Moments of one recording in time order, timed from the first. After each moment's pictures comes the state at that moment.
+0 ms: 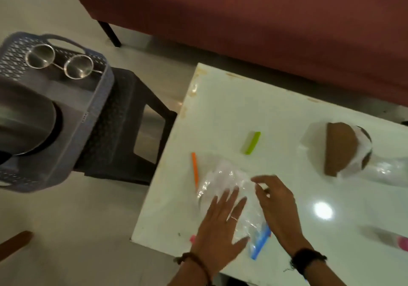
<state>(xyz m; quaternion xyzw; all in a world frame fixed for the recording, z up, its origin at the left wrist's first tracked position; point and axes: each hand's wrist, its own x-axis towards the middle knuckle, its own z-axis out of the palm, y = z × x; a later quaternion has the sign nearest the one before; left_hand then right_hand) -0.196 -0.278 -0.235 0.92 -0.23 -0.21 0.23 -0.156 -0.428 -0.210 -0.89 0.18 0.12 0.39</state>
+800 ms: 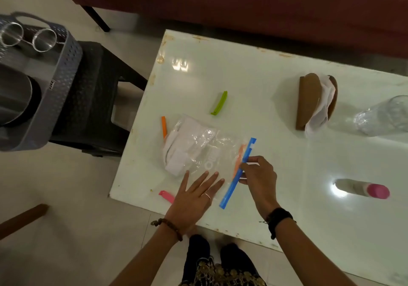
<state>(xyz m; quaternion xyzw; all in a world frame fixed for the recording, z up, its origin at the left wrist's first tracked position) -0.249 -0.317 -0.259 0.93 -0.34 -0.10 0.05 -0.218 -0.492 -0.240 -0.67 0.40 0.14 0.60</state>
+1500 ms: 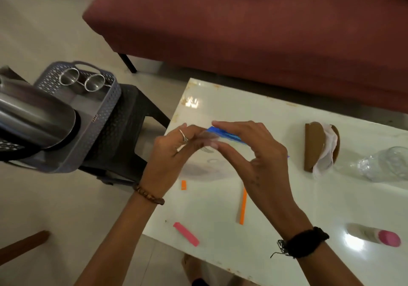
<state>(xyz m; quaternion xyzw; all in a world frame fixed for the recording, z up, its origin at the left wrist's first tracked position) -0.123 -0.289 -0.086 0.83 -0.16 0.02 0.54 -0.149 -0.443 -0.070 -0.84 -0.09 -0.13 0.51</state>
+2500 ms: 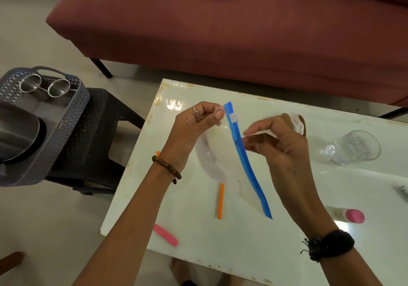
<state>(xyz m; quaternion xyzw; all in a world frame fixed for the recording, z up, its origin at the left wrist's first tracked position) -0.086 -0.373 -0.109 0.73 -0.08 -0.11 0.68 -0.162 -0.519 -0.072 -0.77 0.01 -0.09 0.63</state>
